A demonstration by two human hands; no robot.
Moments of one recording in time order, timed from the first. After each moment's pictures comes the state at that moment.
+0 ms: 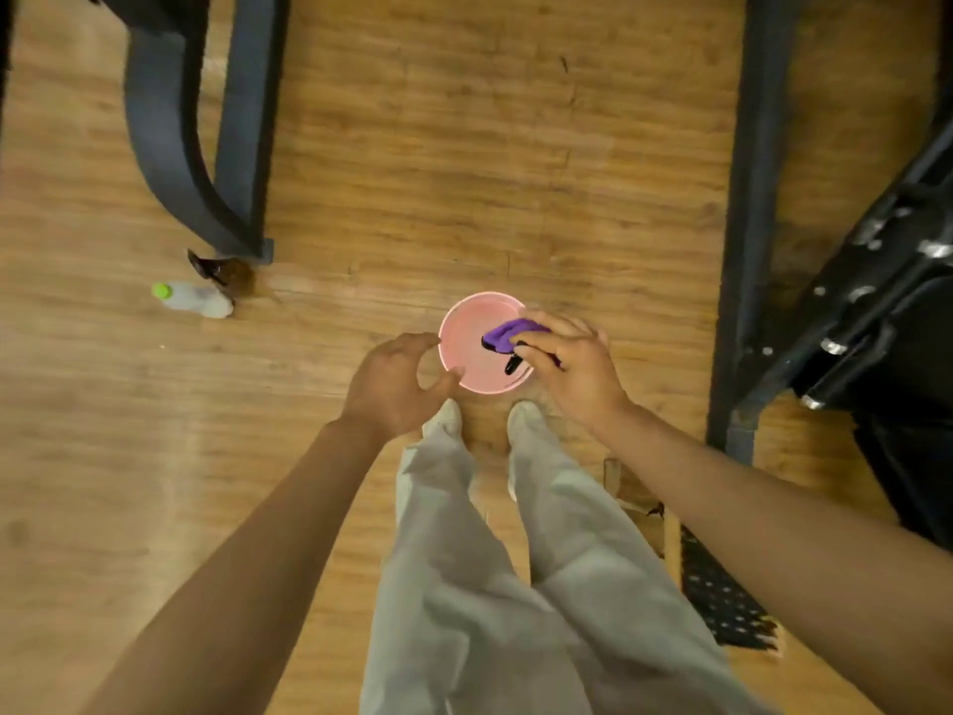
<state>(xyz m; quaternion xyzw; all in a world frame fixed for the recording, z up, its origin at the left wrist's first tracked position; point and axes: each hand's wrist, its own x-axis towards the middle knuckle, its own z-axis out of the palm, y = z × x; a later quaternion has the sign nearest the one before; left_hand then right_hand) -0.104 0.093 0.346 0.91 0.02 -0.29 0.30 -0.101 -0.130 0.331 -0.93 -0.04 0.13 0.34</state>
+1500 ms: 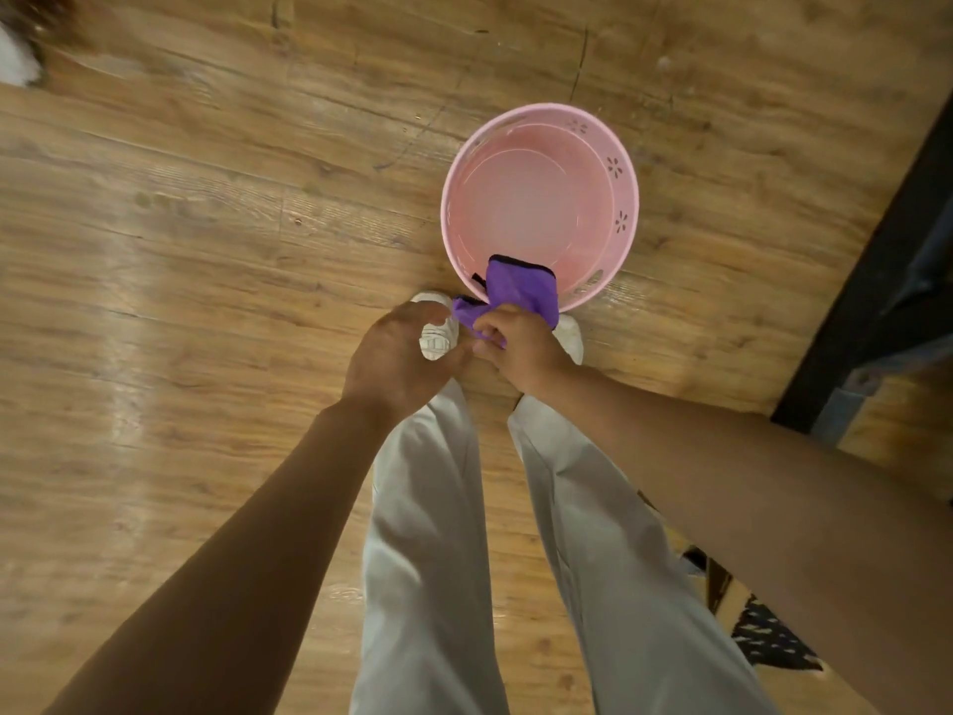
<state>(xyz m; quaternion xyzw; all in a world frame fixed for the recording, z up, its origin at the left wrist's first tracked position) -0.162 0.087 0.038 0.84 0.16 -0.34 0.39 -0.160 -0.077 -0.039 -0.84 0.00 0.43 0.34</state>
